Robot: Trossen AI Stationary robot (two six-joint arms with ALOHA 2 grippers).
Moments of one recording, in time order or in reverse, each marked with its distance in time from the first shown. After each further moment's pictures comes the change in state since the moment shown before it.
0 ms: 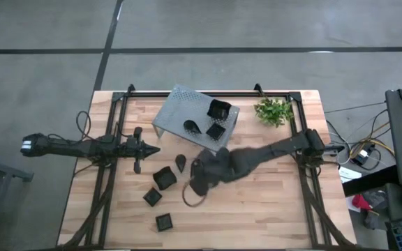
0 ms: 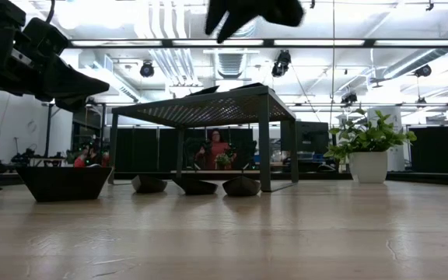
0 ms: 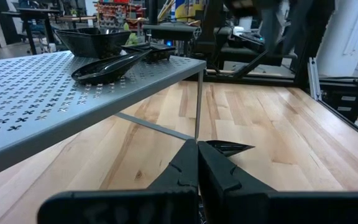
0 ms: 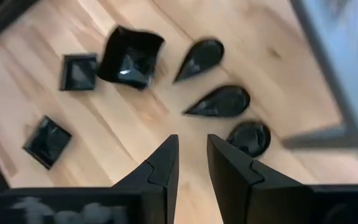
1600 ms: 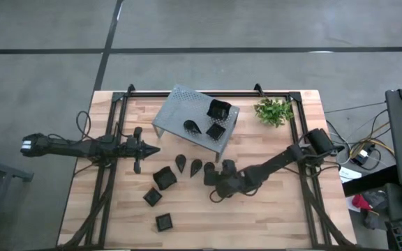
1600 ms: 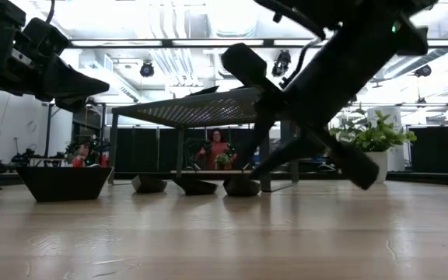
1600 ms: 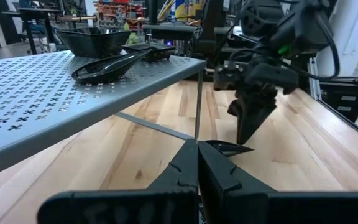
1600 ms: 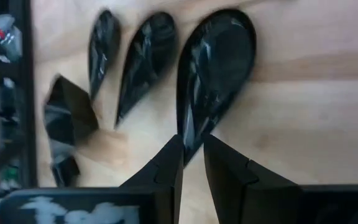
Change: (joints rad) left arm 0.000 0.000 0.000 0.000 0.000 0.000; right arm 0.061 -0.078 -0.913 1.038 0.174 0.906
